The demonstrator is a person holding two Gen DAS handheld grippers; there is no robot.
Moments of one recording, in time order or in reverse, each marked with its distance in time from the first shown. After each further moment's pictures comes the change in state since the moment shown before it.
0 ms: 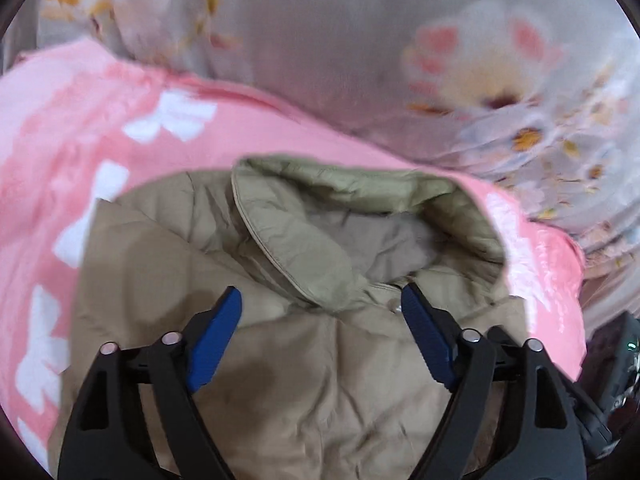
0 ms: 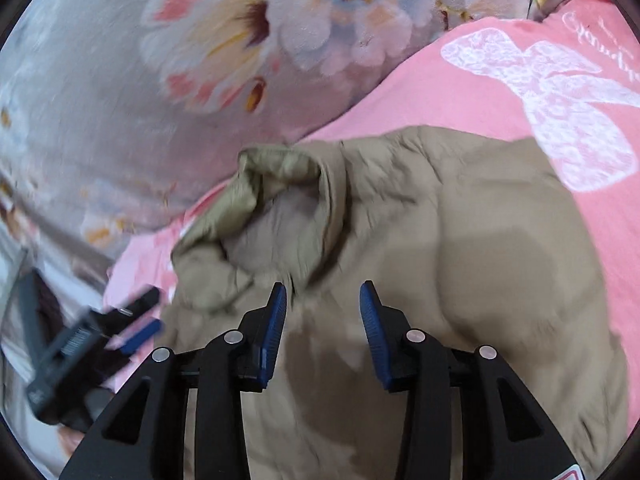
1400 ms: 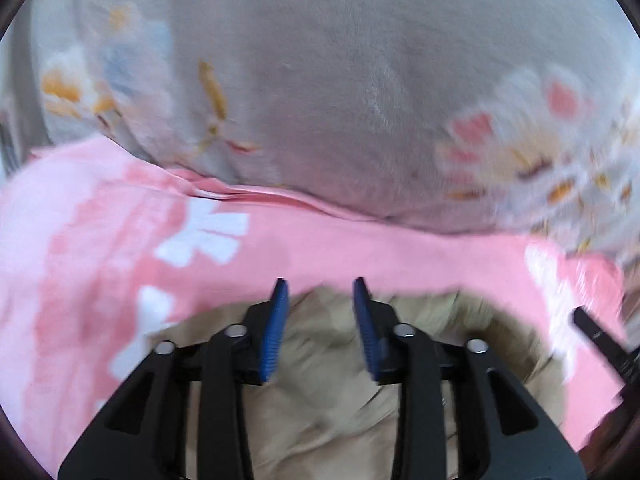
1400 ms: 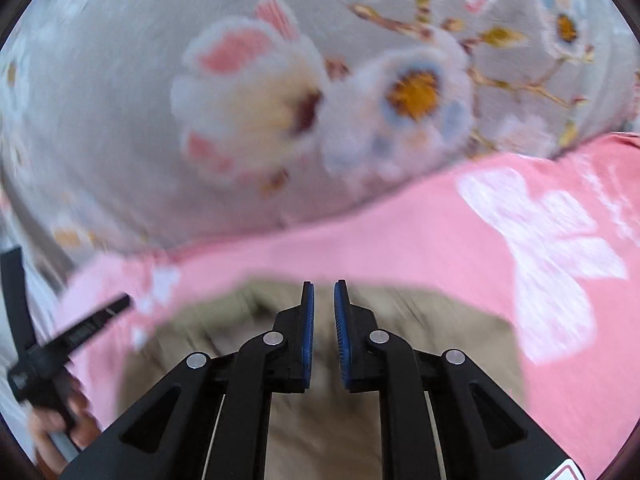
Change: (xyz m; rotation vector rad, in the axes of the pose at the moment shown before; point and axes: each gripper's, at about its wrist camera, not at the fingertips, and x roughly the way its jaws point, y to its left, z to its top) left arm -0.015 -0.012 0.078 0.096 -0.170 0.119; right arm -0.004 0.067 0.081 -0.237 -0.211 -0.163
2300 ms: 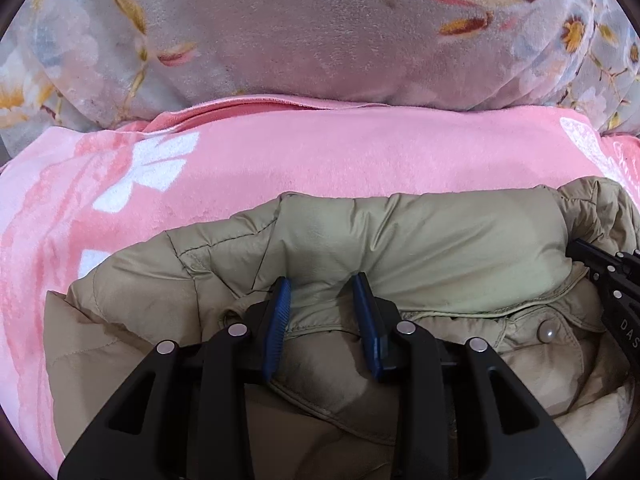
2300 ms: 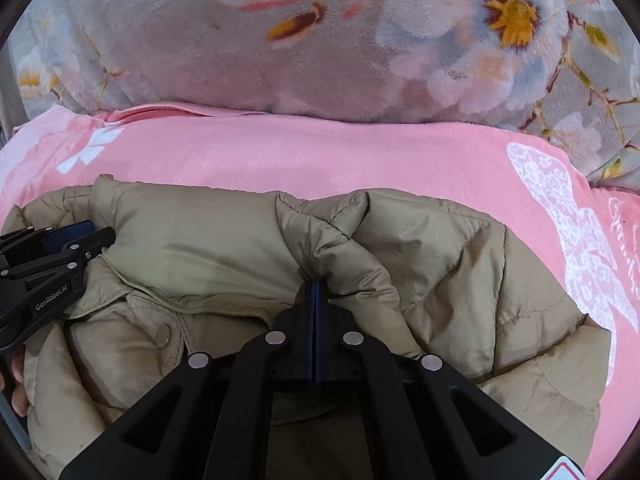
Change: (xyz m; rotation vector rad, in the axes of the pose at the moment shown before) left arm 0.086 -0.008 -0.088 0.295 0.081 0.095; right arm 0.090 0.001 -0.086 -0.401 0.192 -0.184
